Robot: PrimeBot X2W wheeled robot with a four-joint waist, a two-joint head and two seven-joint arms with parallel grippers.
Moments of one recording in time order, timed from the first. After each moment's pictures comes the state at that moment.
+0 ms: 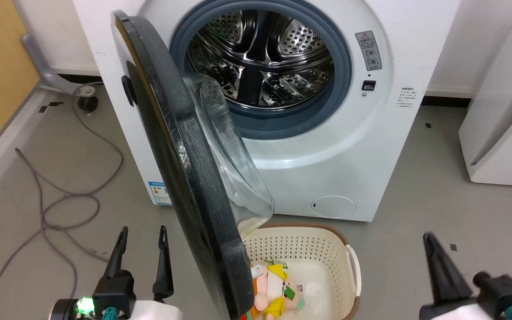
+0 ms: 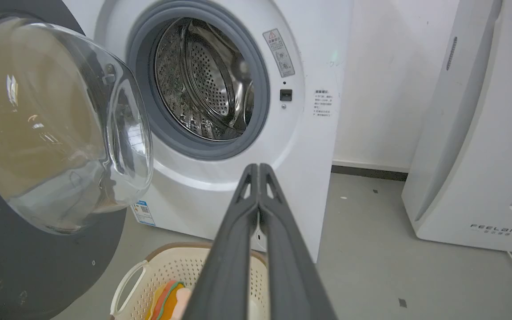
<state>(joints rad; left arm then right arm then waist) 0.04 0.05 -0.07 0.07 -0.02 0.12 -0.26 0.05 -0.08 -0.02 0.09 0.09 0.13 -0.26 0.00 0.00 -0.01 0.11</state>
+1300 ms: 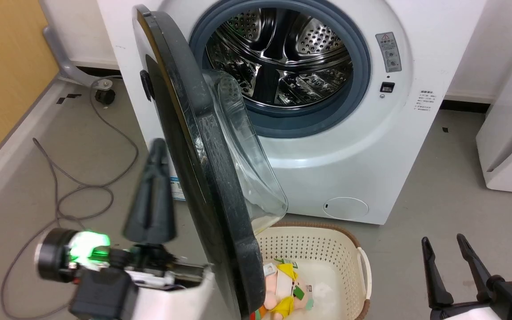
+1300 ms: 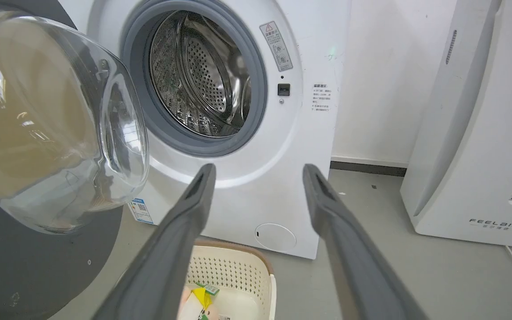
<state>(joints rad) -0.07 0.06 -0.20 -0.40 0.01 0.11 -0.26 0.07 -0.06 -0.08 0.10 0.08 0.13 -0.26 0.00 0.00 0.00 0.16</state>
